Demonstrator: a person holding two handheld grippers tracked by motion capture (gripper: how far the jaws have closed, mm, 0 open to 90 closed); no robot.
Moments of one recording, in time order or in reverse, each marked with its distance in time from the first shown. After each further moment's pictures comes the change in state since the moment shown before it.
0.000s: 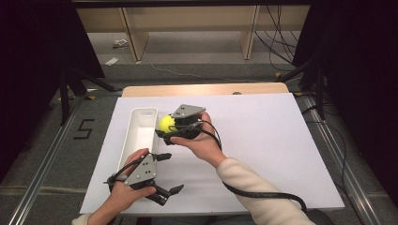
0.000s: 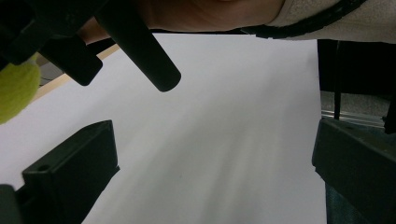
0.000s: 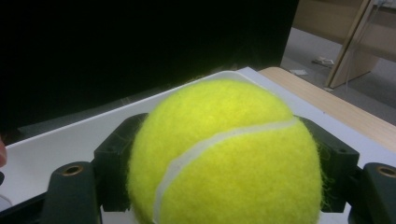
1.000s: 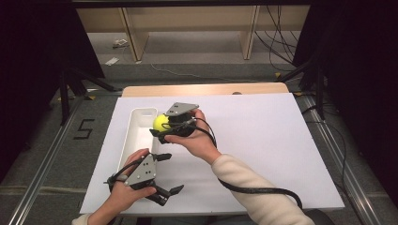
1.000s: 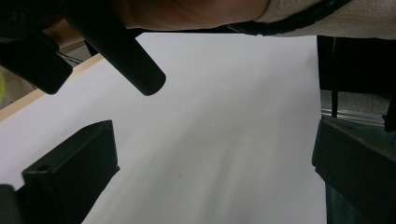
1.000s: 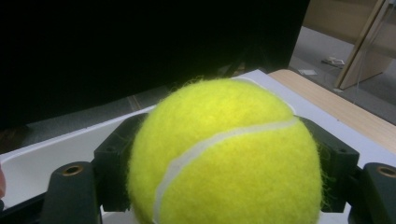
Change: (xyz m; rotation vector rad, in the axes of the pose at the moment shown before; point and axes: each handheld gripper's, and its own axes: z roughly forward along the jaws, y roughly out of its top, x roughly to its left) left arm 0.000 0.000 0.000 0.003 0.000 0.006; right arm 0.003 0.010 0.013 0.014 0.031 -0.011
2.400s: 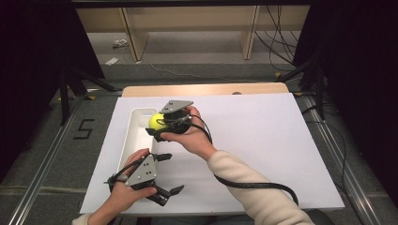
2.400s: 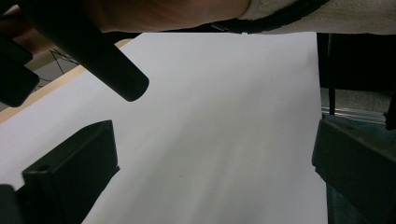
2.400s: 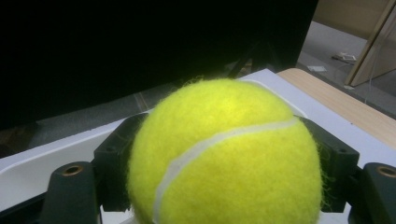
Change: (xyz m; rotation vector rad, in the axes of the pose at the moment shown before) left arm -0.001 0.000 0.000 0.004 -0.001 0.011; right arm -0.001 0.008 0.013 0.023 0.031 0.004
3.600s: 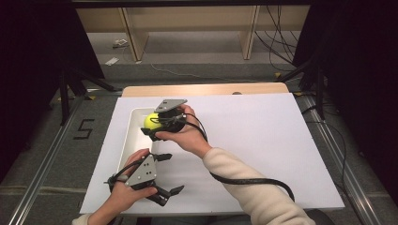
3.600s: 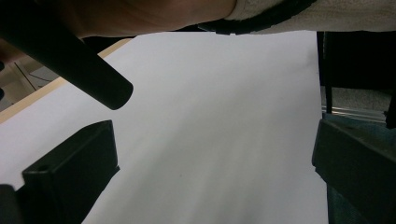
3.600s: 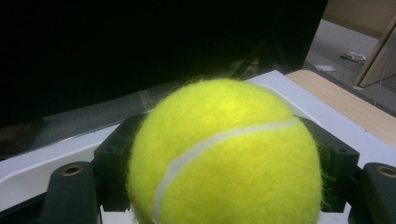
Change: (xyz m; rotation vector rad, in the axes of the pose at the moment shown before) left arm 0.000 0.000 0.000 0.003 0.000 0.005; right arm 0.003 0.007 0.013 0.012 0.023 -0.009
